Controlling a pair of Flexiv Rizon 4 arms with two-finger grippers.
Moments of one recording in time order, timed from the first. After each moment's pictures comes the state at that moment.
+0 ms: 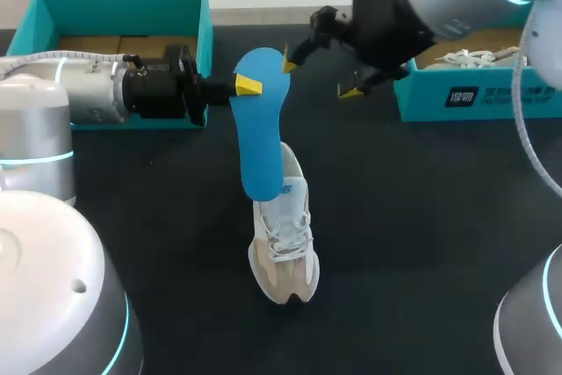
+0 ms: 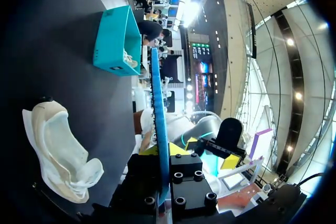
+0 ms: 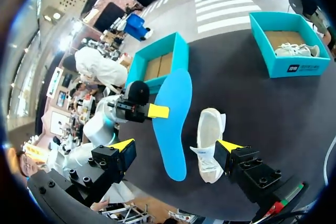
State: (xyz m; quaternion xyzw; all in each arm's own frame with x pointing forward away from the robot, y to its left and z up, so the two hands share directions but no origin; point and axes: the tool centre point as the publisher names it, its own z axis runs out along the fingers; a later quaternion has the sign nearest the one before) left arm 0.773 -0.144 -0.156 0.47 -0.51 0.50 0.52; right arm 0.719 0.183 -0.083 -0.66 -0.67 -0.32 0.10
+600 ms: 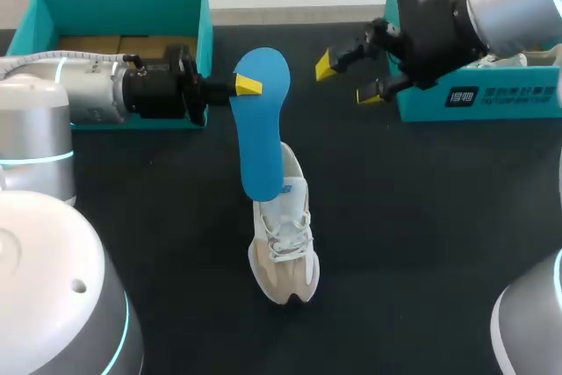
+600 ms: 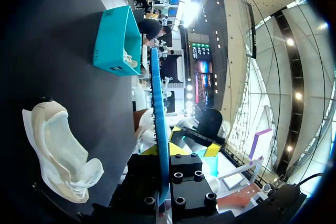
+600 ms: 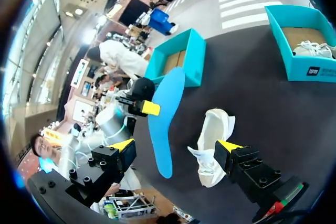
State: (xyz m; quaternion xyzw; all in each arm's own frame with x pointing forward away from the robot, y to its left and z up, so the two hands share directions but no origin) left arm 0.773 -0.144 -0.156 0.47 -0.51 0.50 0.52; right arm 0.732 0.150 -0.113 -0.59 -0.68 -0.38 0.18
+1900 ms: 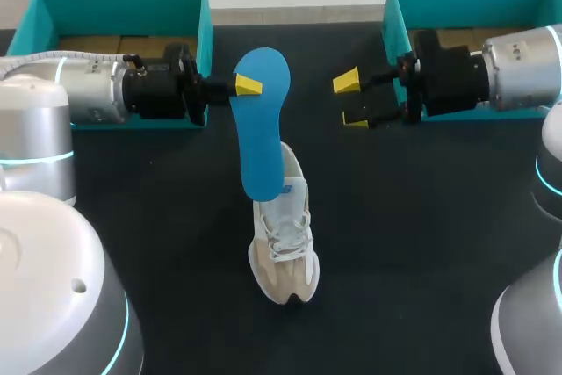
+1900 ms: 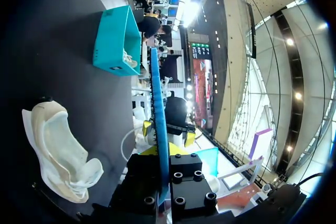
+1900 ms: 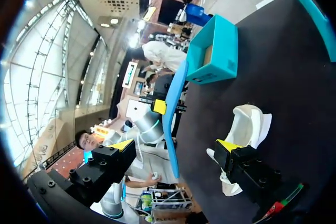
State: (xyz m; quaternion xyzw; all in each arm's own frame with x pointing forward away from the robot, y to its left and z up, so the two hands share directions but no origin) left arm 0.773 -0.144 -0.156 0.47 -0.51 0.50 0.52; right arm 0.745 0.145 -0.152 -0.49 -0.61 -0.49 0.37
